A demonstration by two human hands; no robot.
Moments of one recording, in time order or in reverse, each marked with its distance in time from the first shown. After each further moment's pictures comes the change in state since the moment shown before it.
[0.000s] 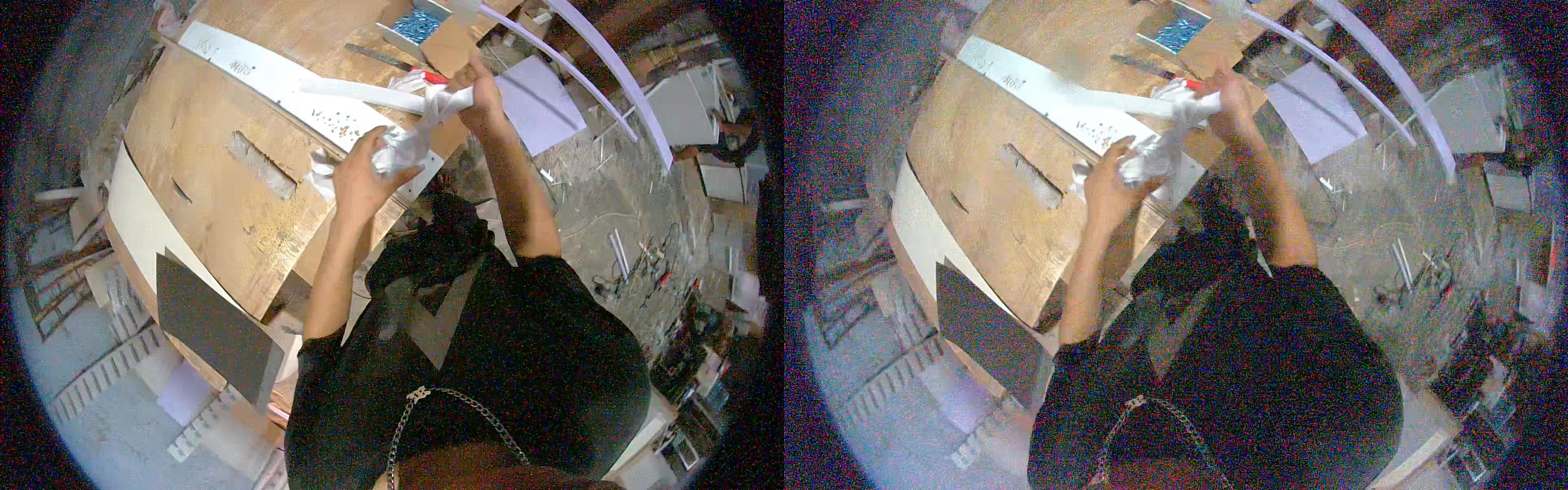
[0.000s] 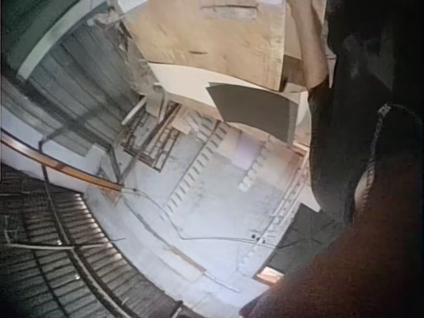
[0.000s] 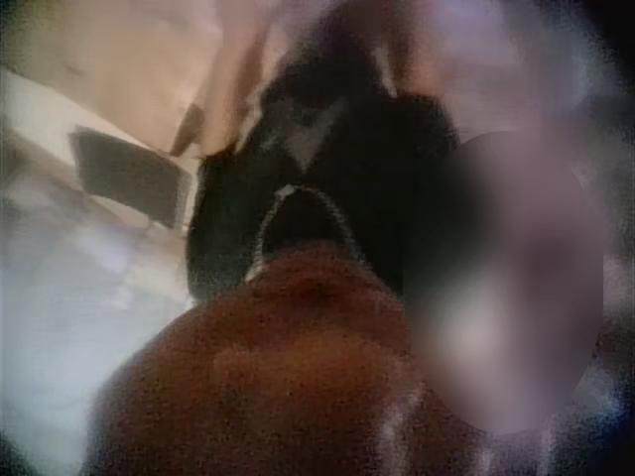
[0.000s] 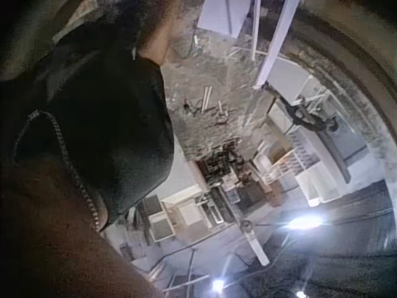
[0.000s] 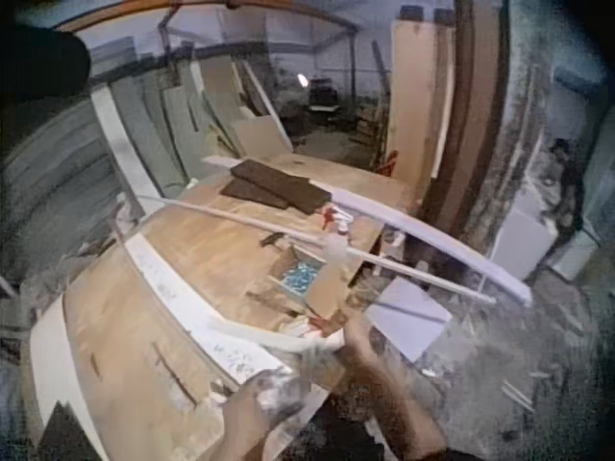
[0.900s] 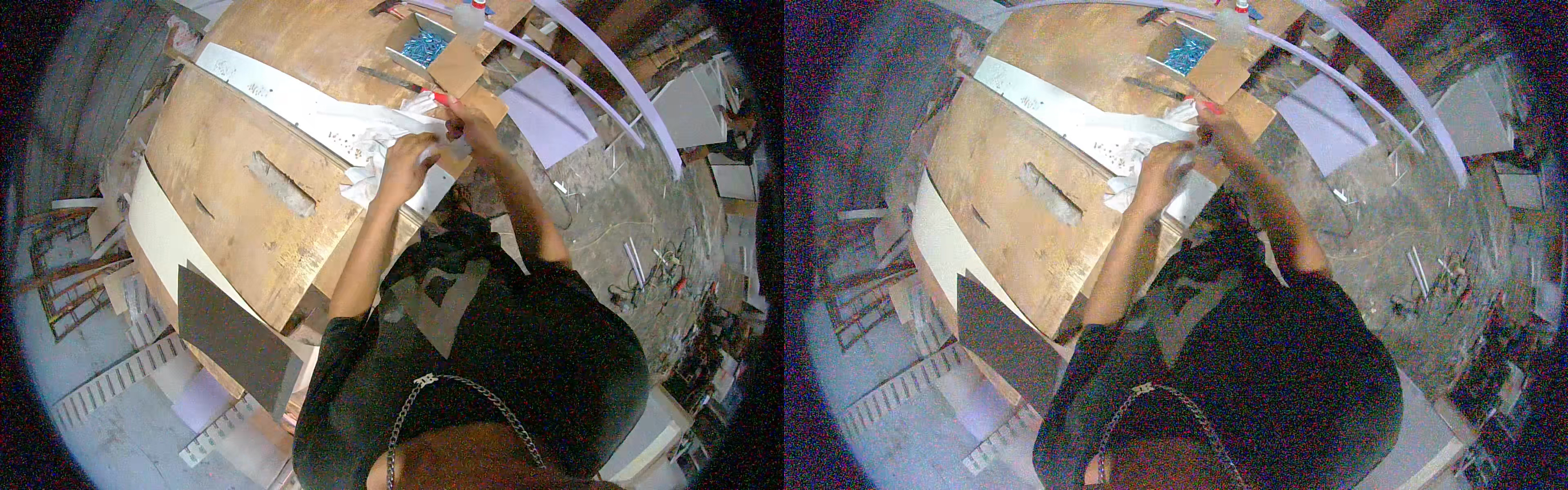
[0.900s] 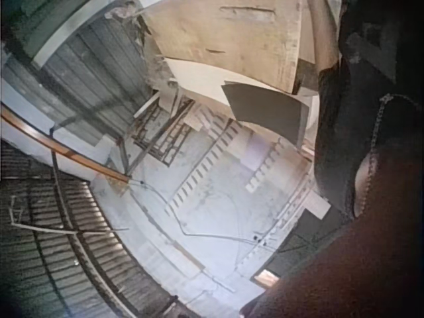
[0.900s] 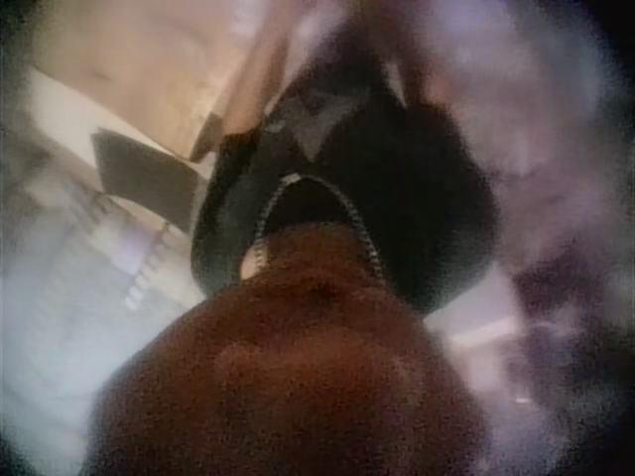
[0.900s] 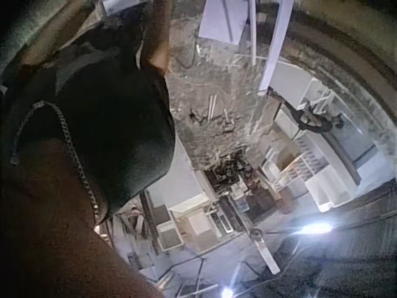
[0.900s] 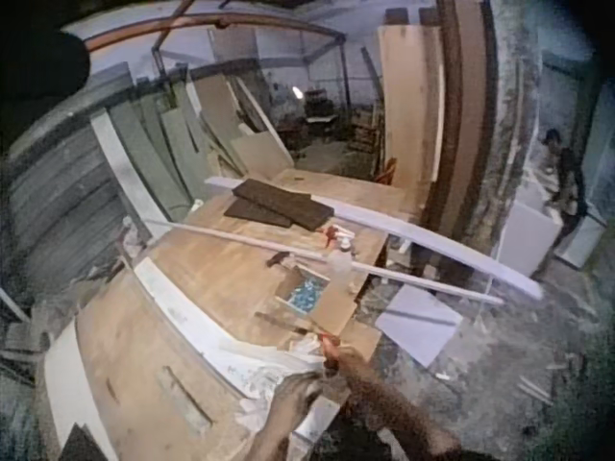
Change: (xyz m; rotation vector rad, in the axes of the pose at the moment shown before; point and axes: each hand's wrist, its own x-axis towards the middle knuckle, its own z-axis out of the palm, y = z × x) left_hand 0.055 -0.046 0.084 -0.111 -0.028 0.360; right_hand -0.044 -0.012 0.001 -0.665 -0.267 -0.013
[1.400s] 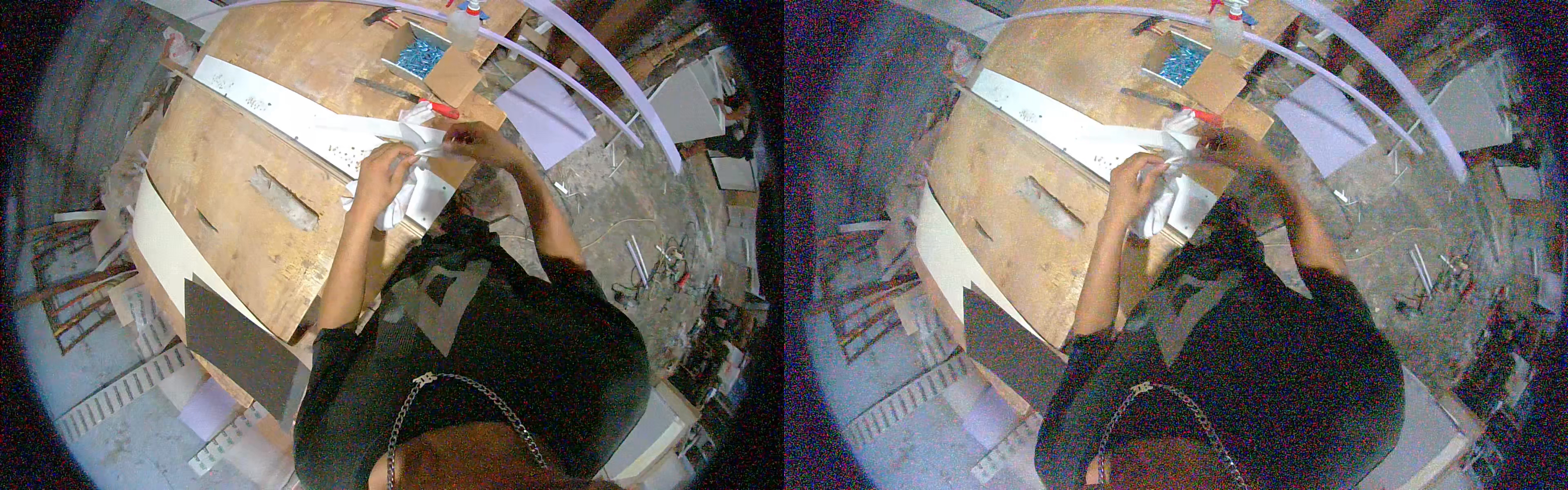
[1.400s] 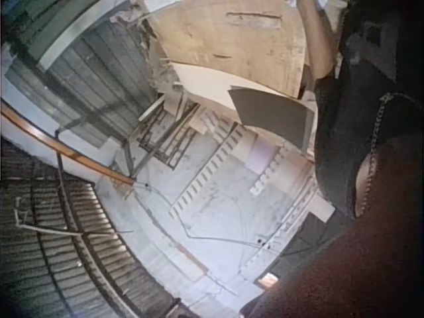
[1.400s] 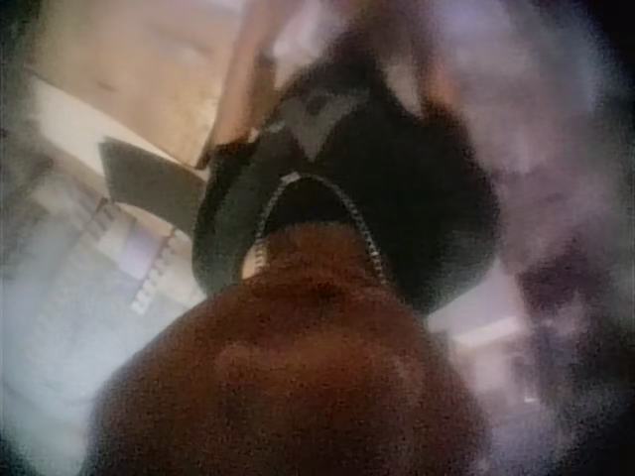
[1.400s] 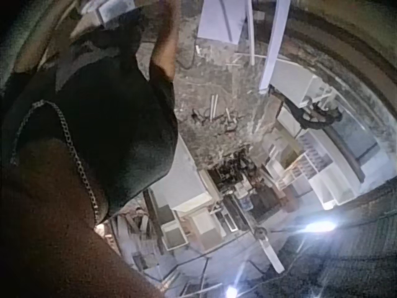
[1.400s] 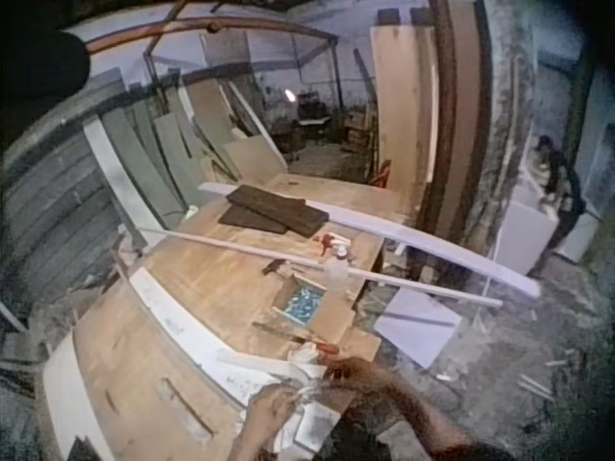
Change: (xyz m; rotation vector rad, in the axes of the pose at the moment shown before) left_hand 0.023 0.025 -0.061 -0.100 -0.064 -0.085; right_hand 0.010 0.006 -0.043 -0.363 -0.262 -0.335
